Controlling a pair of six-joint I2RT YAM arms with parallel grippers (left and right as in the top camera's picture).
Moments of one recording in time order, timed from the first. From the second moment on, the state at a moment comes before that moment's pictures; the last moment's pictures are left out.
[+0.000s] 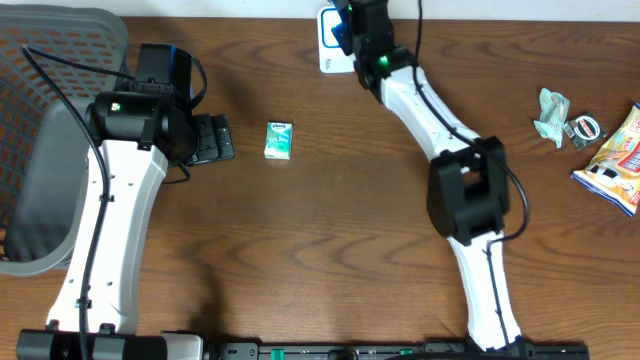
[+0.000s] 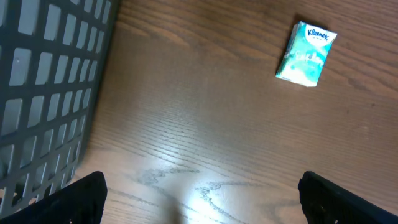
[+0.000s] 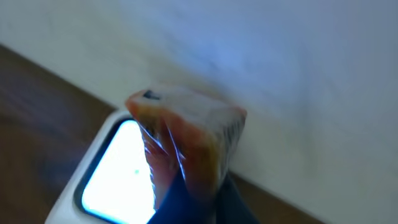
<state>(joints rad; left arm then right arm) -0.08 1.52 1.55 -1.29 -0.09 -0.29 0.40 2.47 2.18 -0.14 0.23 -0.37</state>
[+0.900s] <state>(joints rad) -0.08 1.52 1.55 -1.29 -0.09 -0.29 0.40 2.51 2.26 -0.33 0.24 -0.79</state>
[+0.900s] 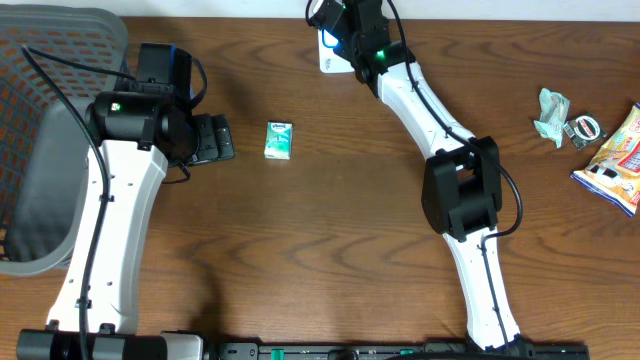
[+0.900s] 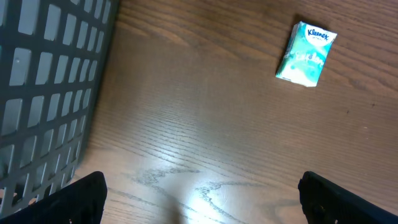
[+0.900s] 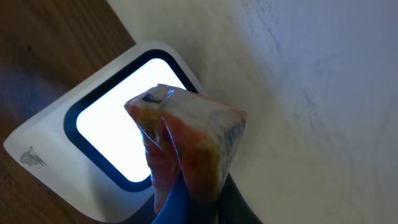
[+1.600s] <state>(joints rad) -0.08 1.52 1.55 -1.29 -0.09 -0.29 -0.04 2.25 2.28 -0.95 0.29 -0.36</state>
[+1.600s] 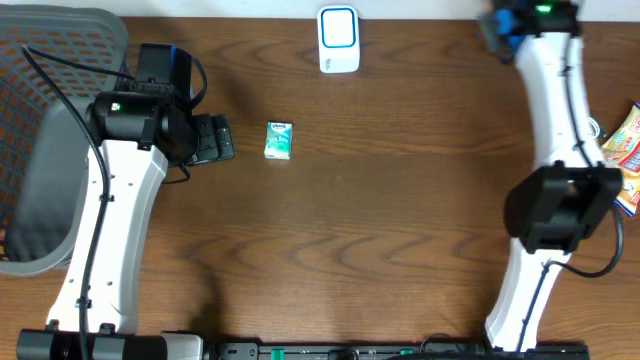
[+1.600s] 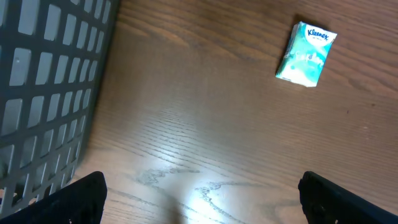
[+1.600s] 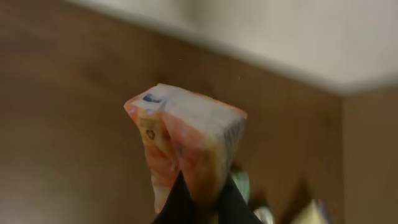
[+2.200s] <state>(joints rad) -0.08 1.52 1.55 -1.29 -0.09 -0.29 -0.31 2.29 2.16 -1.08 0.01 0.09</state>
